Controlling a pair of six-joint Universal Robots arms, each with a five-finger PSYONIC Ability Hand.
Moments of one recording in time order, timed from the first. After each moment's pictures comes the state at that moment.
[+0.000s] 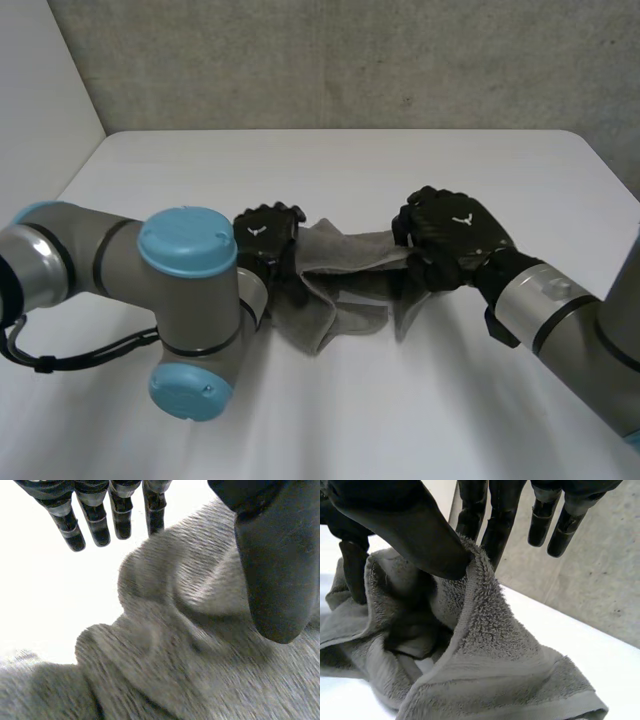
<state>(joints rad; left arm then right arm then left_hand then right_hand) 4.04 -2.23 -1.33 3.32 -1.76 3.00 1.94 -1.39 1.75 -0.19 1.19 3.06 0.25 0.24 0.23 0.23 0.06 1.32 1.32 0.22 0.25 1.17</state>
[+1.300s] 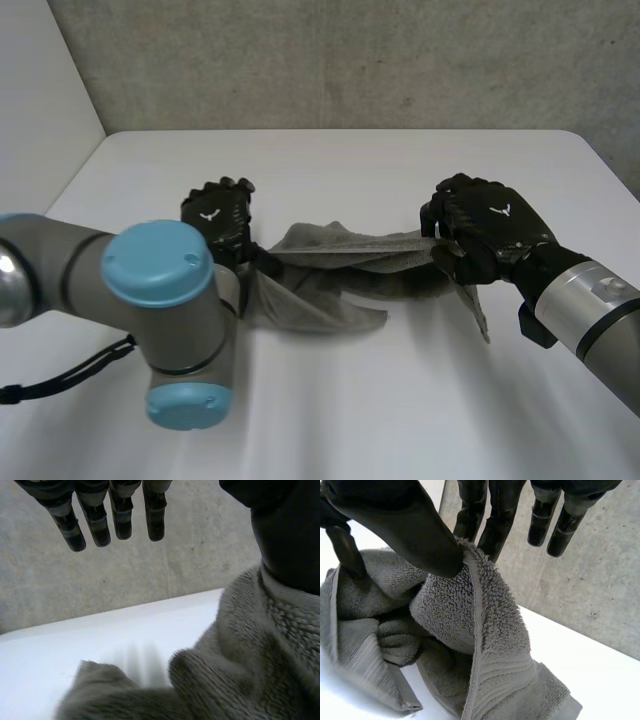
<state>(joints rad) 4.05 -2.12 -1.48 3.52 -1.98 3.01 1.85 -1.52 1.83 -0.17 1.14 3.08 0.25 0.24 0.23 0.23 0.07 1.32 1.32 0.22 0.25 1.17</state>
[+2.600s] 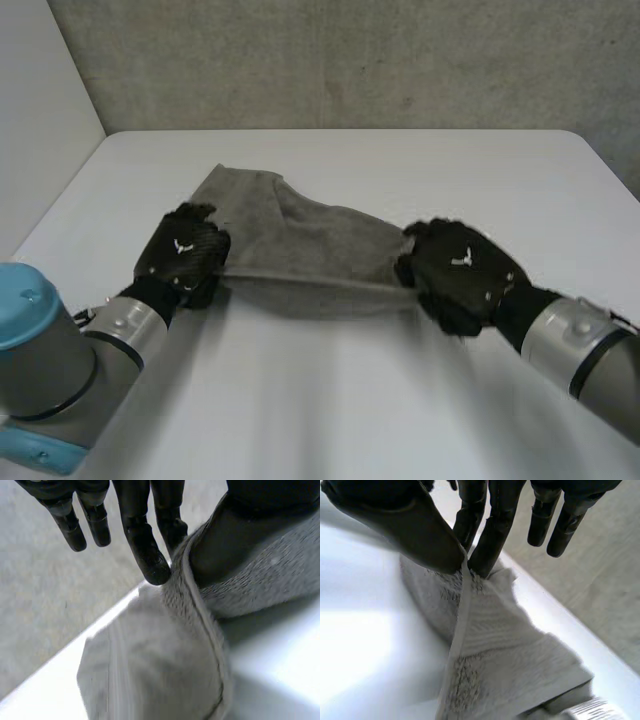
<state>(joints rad) 4.39 -1.87 -1.96 3.71 -1.33 3.52 1.84 -1.48 1.89 -0.12 0.98 2.66 1.30 1.35 0.23 0.23 1.16 1.33 1.35 0.22 0.25 1.18</state>
